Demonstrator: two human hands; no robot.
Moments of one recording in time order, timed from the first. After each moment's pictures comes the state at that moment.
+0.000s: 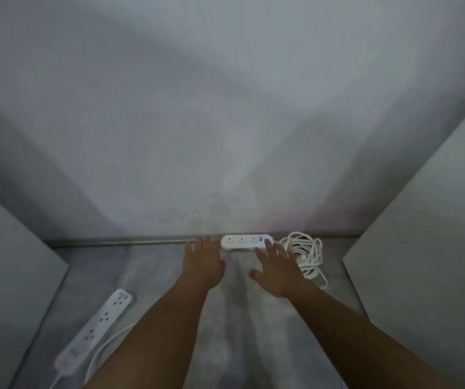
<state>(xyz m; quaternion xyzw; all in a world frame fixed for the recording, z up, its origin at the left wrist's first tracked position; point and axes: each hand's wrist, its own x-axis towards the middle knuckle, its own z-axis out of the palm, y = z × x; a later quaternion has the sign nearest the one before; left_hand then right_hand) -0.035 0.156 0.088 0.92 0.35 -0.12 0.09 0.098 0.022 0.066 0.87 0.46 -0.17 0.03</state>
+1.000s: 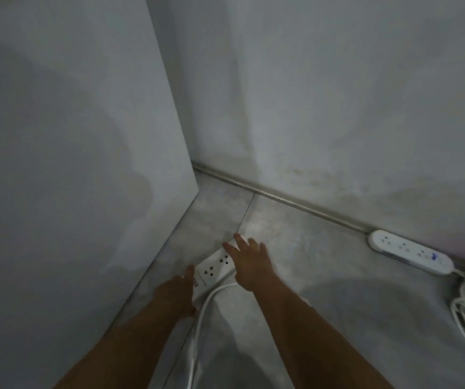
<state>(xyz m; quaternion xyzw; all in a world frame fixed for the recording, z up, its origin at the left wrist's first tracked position) -0.351 0.259 -0.072 0.72 0.58 -0.31 0.24 -0.157 0.252 -0.076 0.67 0.71 -0.18 0.10</state>
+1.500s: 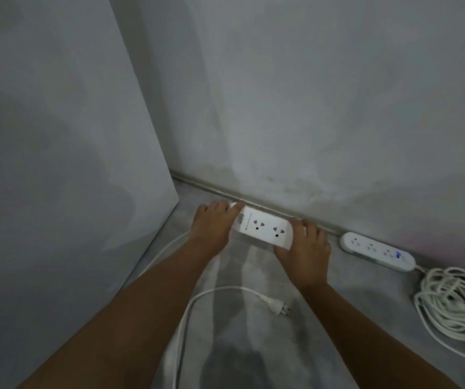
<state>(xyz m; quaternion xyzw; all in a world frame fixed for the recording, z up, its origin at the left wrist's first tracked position) -0.213 0.324 0.007 0.89 0.45 -0.01 0.02 -0.040 0.205 -0.011 0.85 0.51 -0.02 -0.15</state>
